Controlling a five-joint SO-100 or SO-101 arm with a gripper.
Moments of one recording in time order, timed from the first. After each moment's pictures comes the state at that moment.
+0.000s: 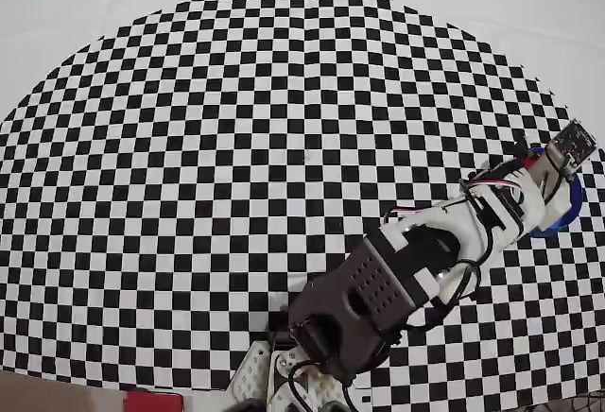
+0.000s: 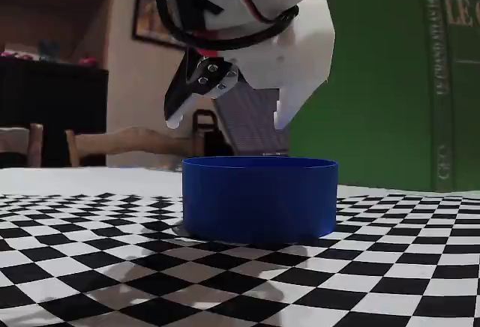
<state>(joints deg) 58.7 70.7 103.6 -4.0 -93.0</state>
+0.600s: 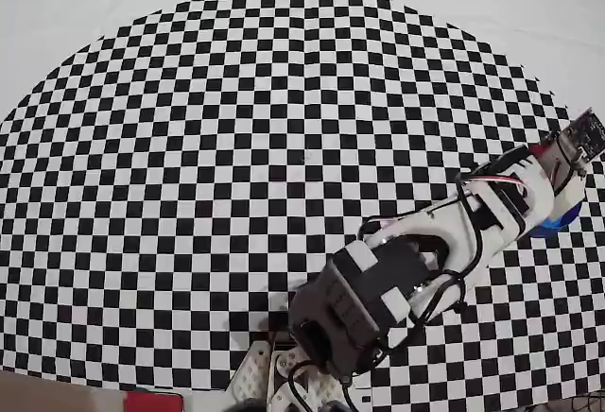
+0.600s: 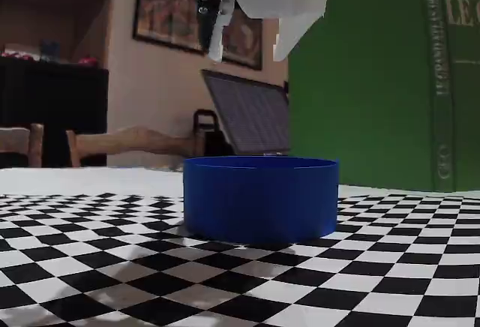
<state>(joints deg) 58.4 83.1 107.7 -4.0 -87.7</state>
